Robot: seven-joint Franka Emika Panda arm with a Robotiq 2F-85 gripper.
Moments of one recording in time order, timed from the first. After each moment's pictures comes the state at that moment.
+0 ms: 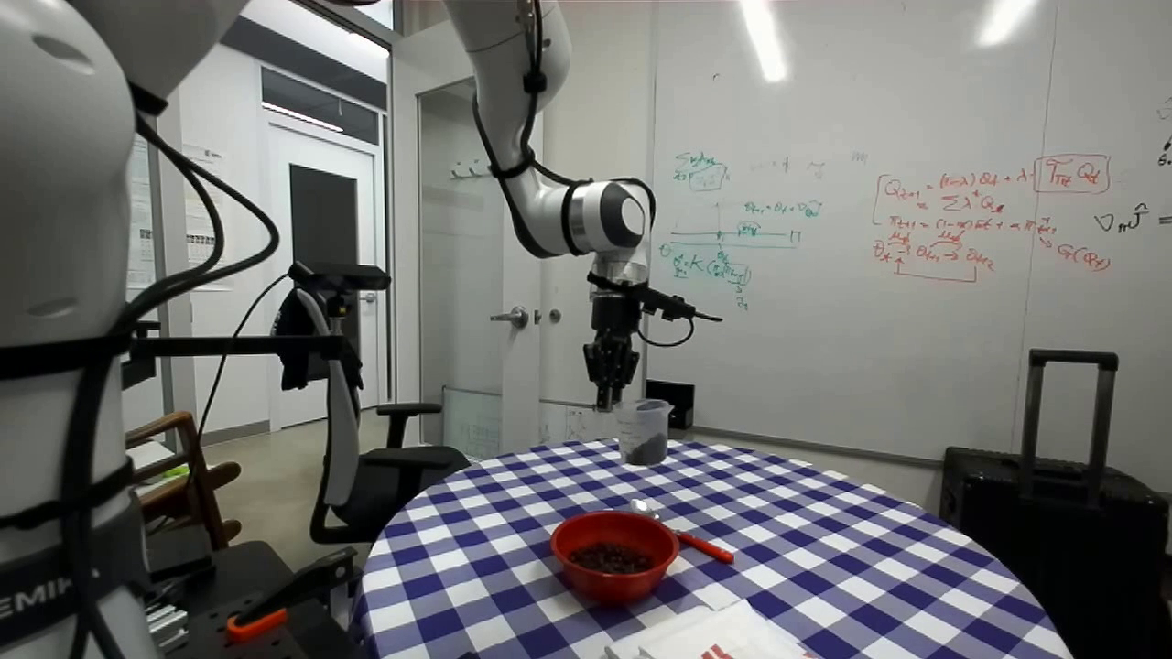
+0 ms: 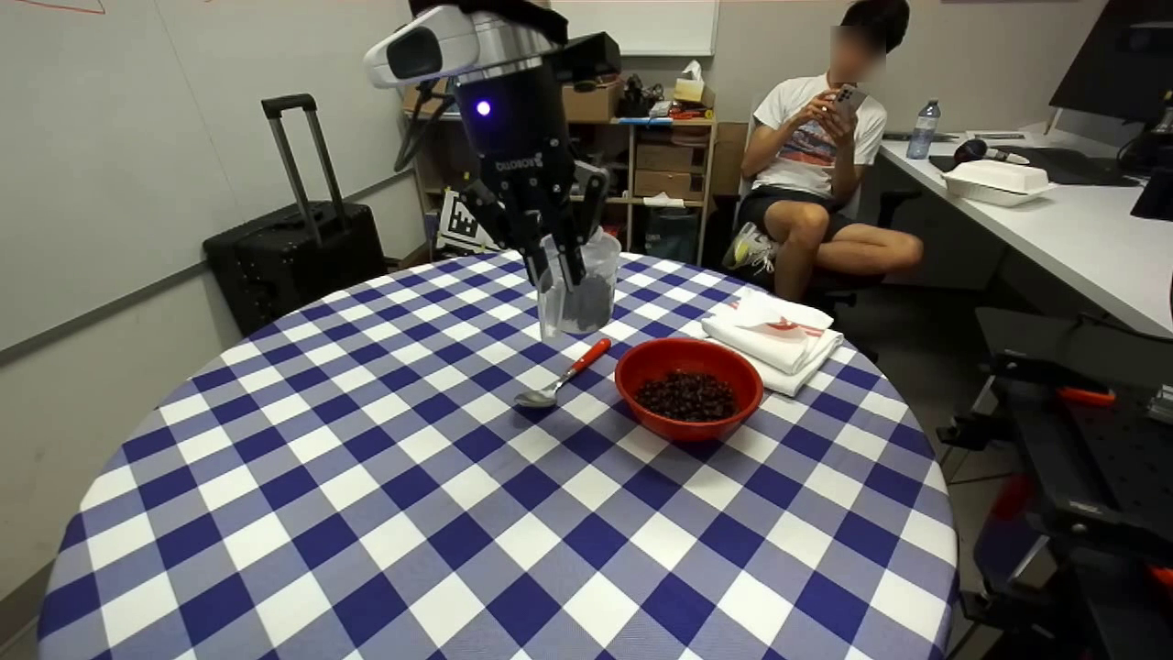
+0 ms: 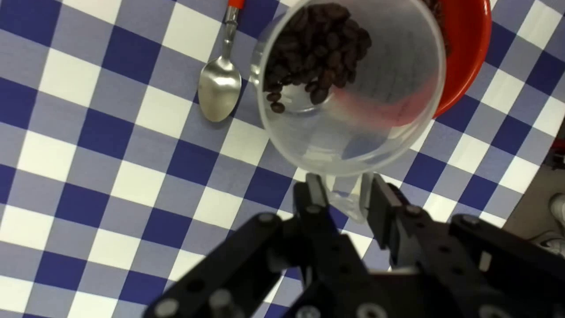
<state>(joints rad) 0.09 0.52 0.07 -1.78 -0.13 2.12 -1.45</state>
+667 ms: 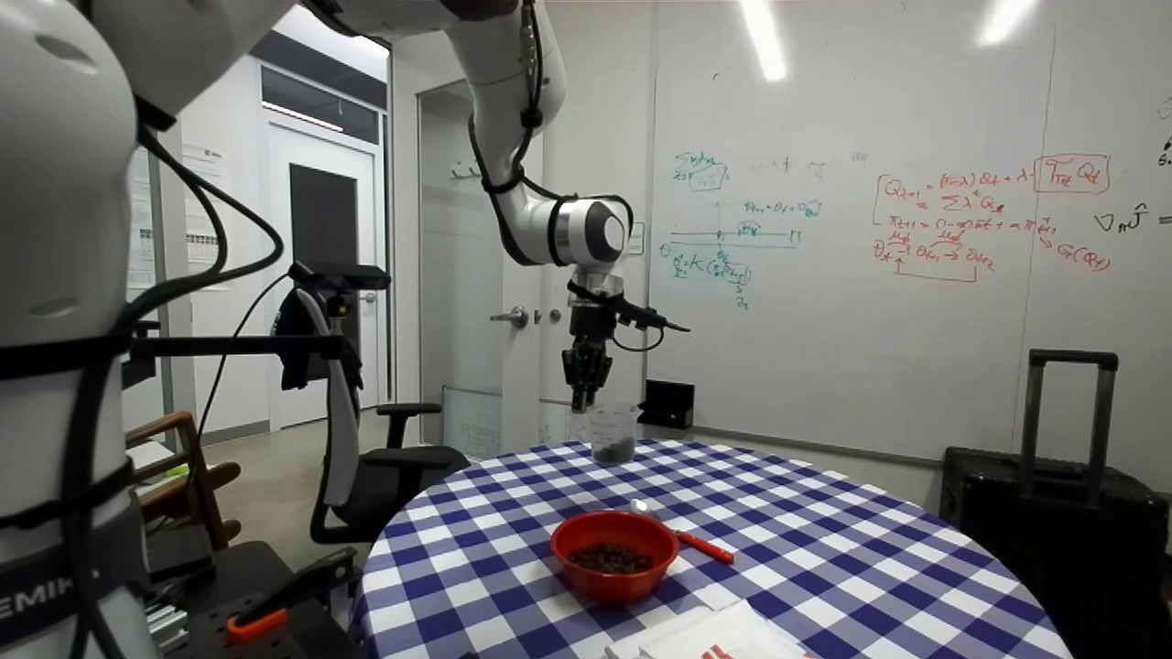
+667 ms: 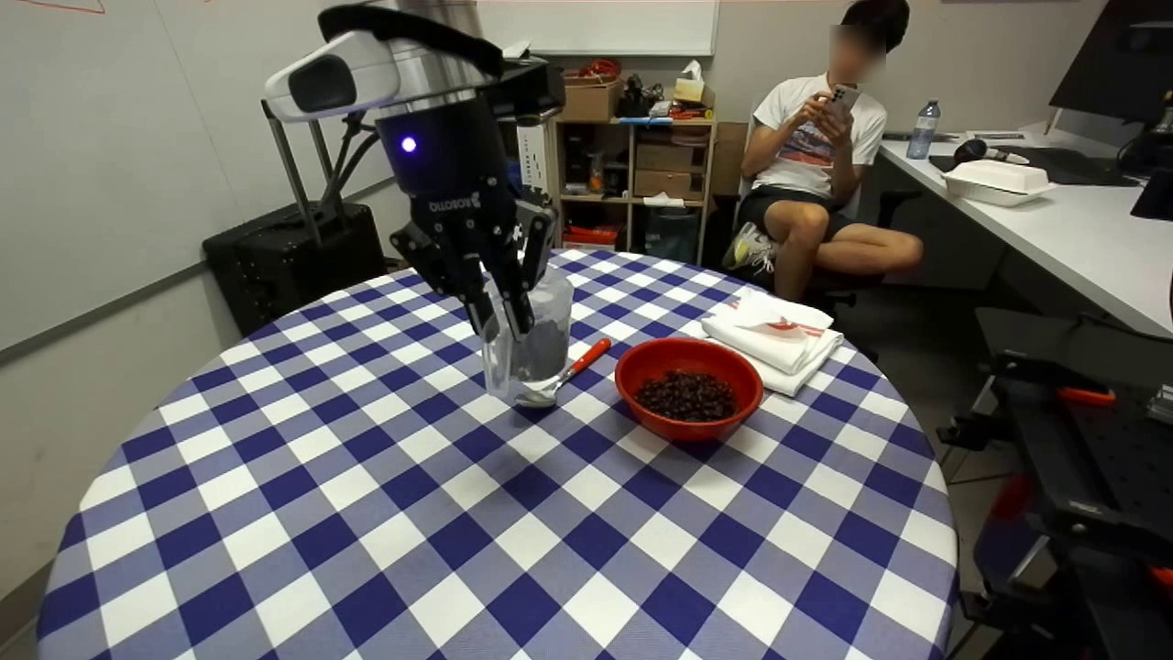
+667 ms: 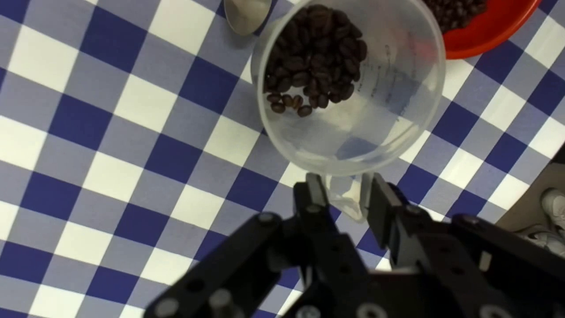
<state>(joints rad) 0.09 0.62 0.16 -1.66 -0.13 2.10 -1.44</state>
